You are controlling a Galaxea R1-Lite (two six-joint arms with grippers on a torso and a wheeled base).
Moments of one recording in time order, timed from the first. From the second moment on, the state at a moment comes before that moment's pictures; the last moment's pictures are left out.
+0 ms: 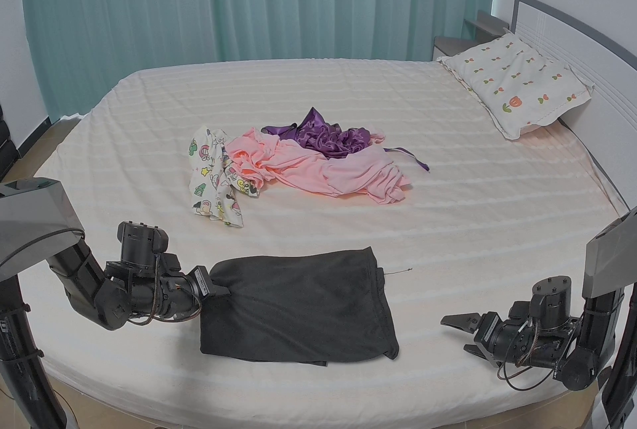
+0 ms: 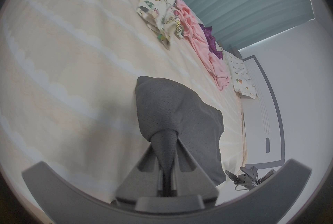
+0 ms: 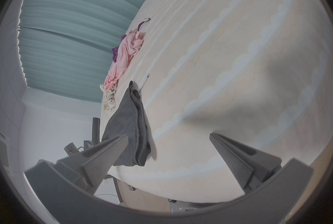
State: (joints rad) left arm -0.18 2.08 -0.60 -0.76 -0.40 -0.72; right arm 0.34 2.14 -0.02 -1.50 0.21 1.00
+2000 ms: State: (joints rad) left arm -0.07 2.01 -0.27 -1.09 -0.42 -0.88; right arm 0.72 2.28 -0.26 -1.40 0.14 0.86
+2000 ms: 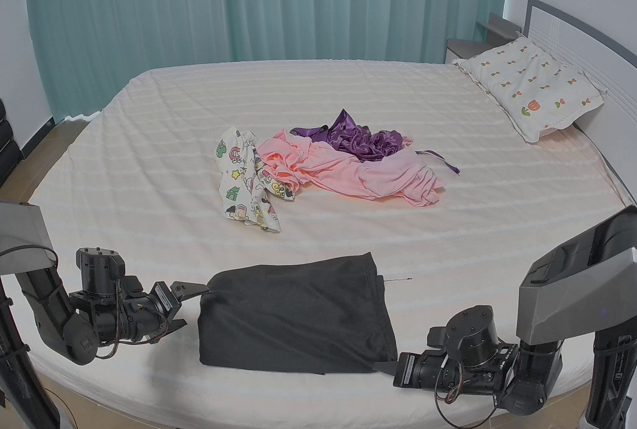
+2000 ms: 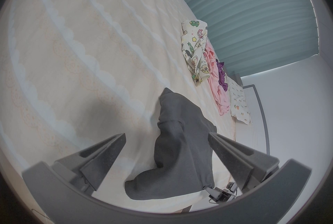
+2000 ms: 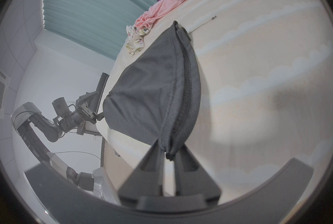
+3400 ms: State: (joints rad) left arm -0.19 2.26 -0.02 -1.55 -0.55 -0.60; right arm 0.71 2.24 -0.17 -1.45 0.14 0.86
